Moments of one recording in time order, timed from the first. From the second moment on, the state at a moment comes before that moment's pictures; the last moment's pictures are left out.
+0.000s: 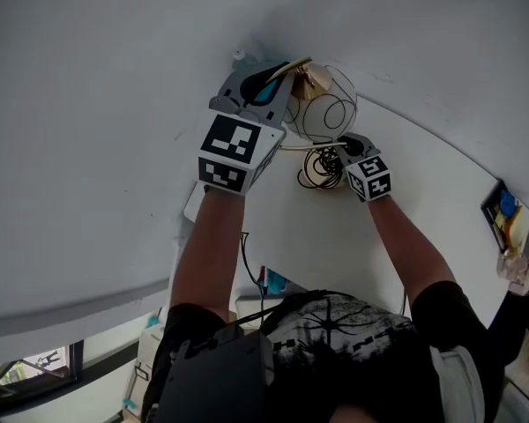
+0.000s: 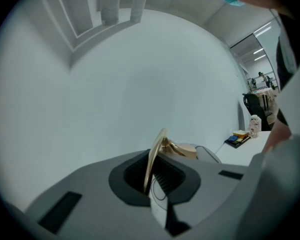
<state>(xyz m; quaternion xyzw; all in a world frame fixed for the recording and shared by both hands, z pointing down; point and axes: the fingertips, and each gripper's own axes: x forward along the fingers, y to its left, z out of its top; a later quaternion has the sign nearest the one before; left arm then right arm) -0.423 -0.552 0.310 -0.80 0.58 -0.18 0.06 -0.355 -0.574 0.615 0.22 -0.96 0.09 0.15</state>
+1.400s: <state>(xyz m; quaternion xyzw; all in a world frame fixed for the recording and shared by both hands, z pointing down) -0.323 -0.543 0.318 -0.80 0.53 -0.26 0.12 -0.310 -0.558 0.651 0.23 -0.94 0.16 0.17</state>
